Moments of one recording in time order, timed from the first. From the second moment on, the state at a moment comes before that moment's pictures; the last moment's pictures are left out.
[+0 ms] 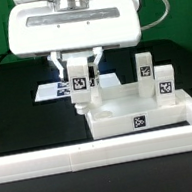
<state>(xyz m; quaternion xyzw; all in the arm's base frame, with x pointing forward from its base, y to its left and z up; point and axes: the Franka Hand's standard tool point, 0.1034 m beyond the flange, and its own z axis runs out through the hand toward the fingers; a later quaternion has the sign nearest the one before) 0.576 -0.022 0.104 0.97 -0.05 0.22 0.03</state>
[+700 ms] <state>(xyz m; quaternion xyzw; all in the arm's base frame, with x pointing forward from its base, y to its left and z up) 0.572 -0.019 0.099 0.97 -0.04 0.23 0.03</state>
